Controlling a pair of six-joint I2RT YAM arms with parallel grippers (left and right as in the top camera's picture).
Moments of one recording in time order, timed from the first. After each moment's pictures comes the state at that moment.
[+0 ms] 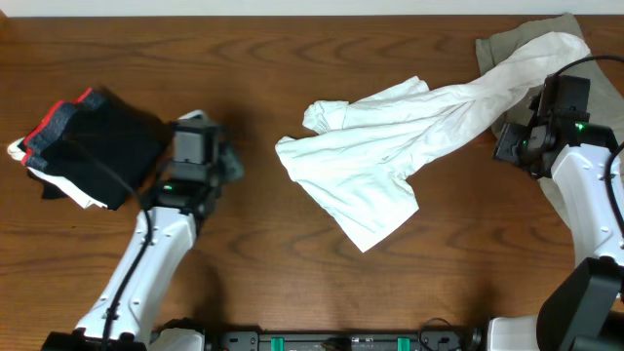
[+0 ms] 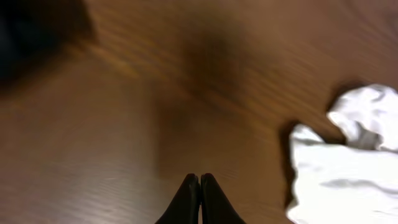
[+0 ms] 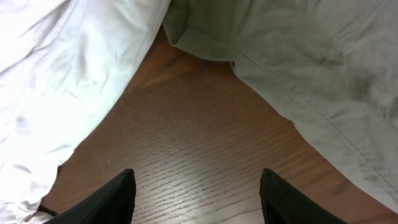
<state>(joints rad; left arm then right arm) -0.12 1.32 0.80 -0.40 -0.06 -0.52 -0.20 1.58 1.18 -0.78 0.07 0.20</state>
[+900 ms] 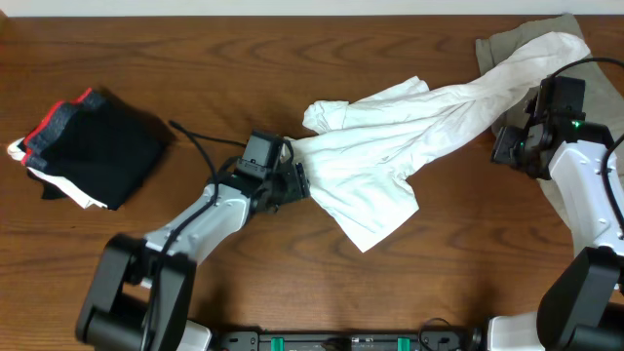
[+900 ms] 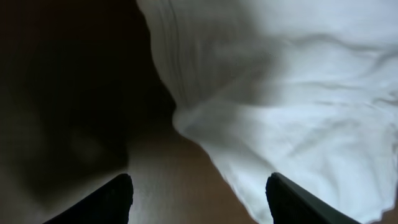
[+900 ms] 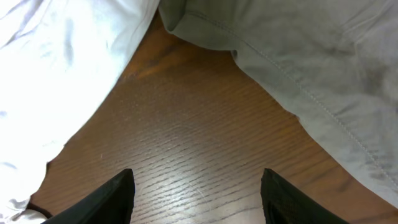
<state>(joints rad) -0.39 1.63 0.80 -0.26 0.23 -0.66 -0.20 1.62 1.18 -0.79 0.07 0.19</state>
